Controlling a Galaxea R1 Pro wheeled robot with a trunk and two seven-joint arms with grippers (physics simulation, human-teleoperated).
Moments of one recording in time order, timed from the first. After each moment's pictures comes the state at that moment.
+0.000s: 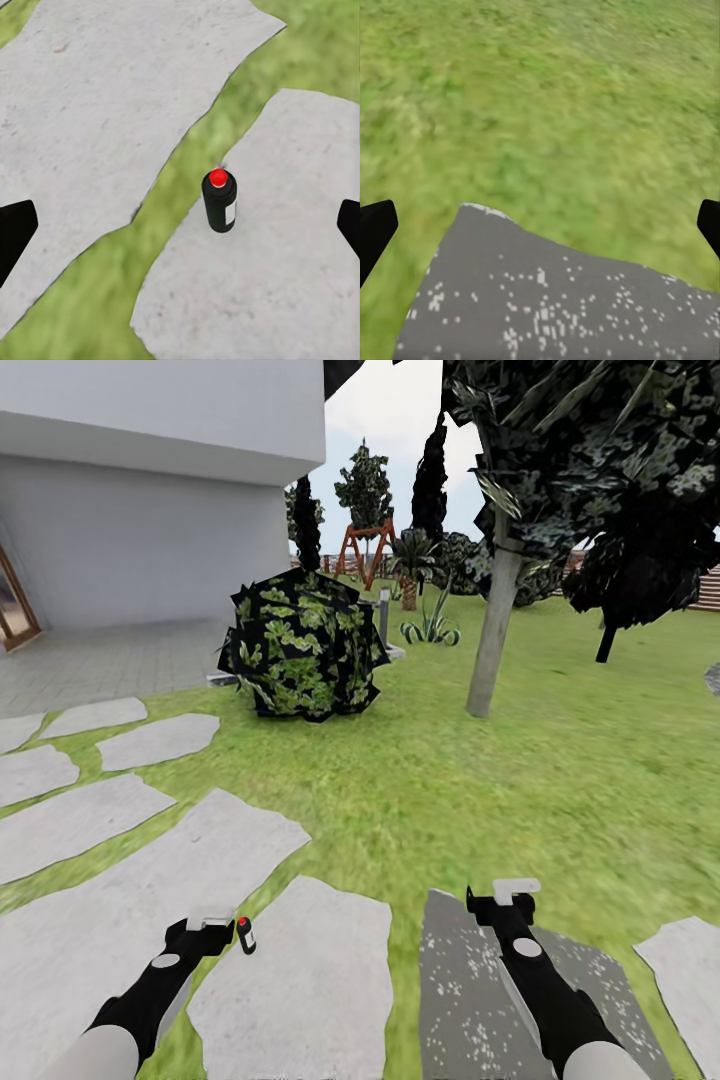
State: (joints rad) left arm -0.59 0.09 0.17 -0.41 -0.21 -0.04 0.00; right arm -0.50 -0.03 0.00 -0.71 0.11 -0.01 -0.16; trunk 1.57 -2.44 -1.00
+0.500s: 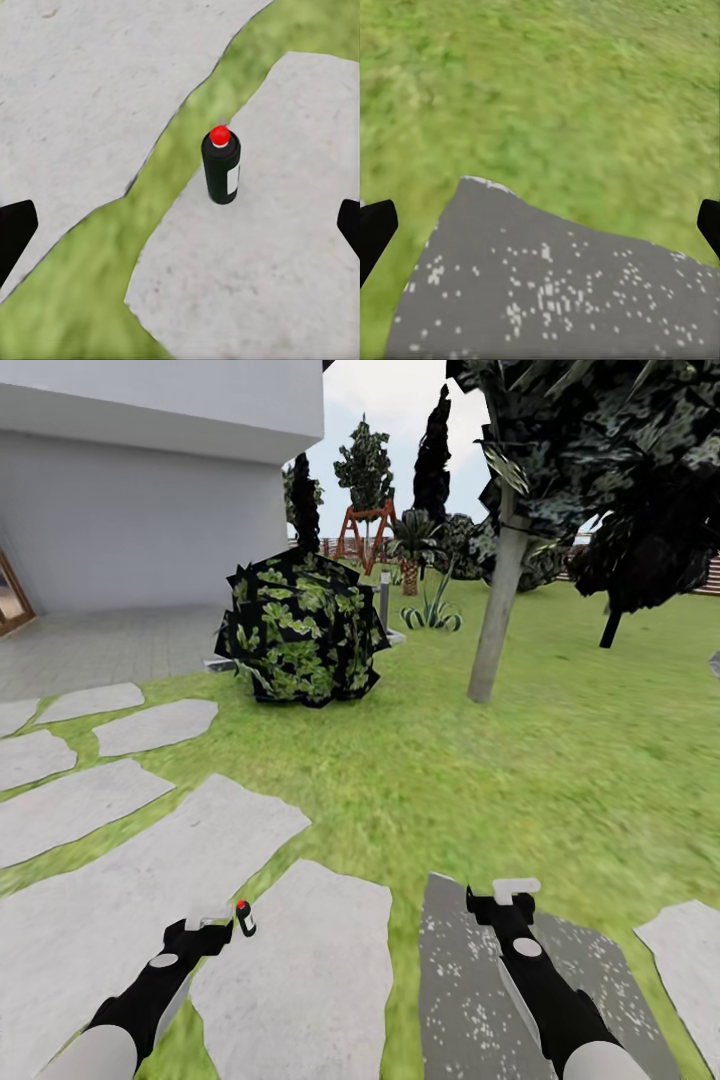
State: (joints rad) left arm -0.59 0.09 0.17 -0.41 -0.20 -0.03 0.00; right arm -0.50 -0.03 0.00 -0.71 0.10 -0.01 -0.16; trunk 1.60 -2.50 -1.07
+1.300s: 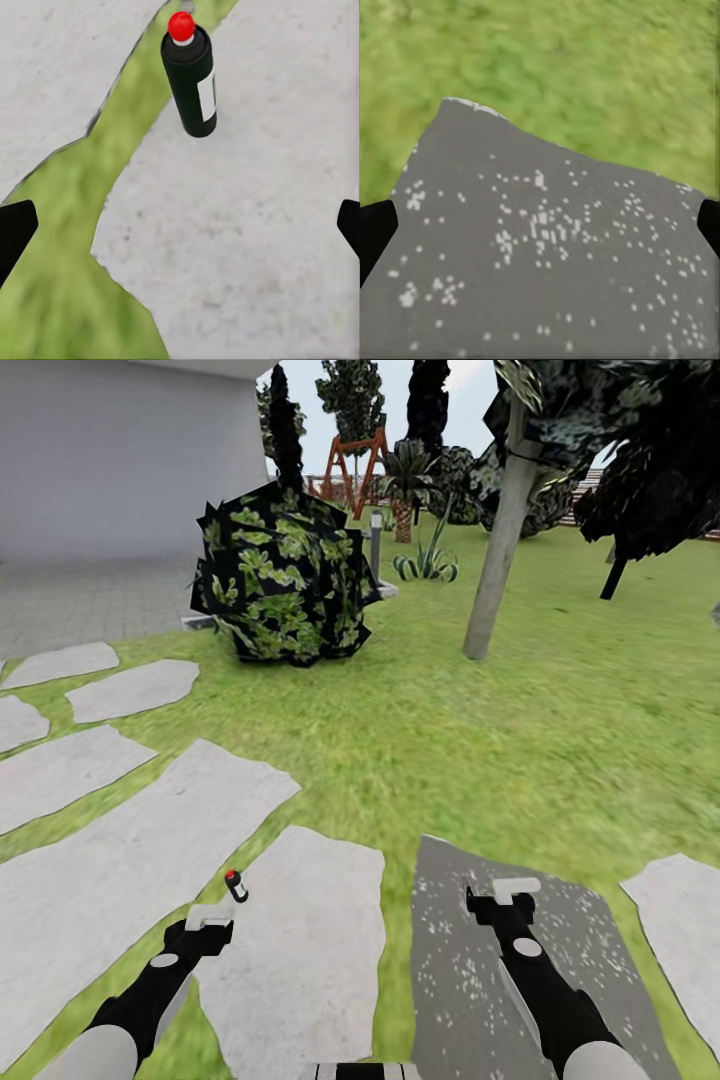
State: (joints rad) left arm -0.59 0.09 0.17 -0.41 -0.20 -0.03 0.00; right arm -0.50 -0.03 0.00 -0.71 0.10 -0.01 -0.16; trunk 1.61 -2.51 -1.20
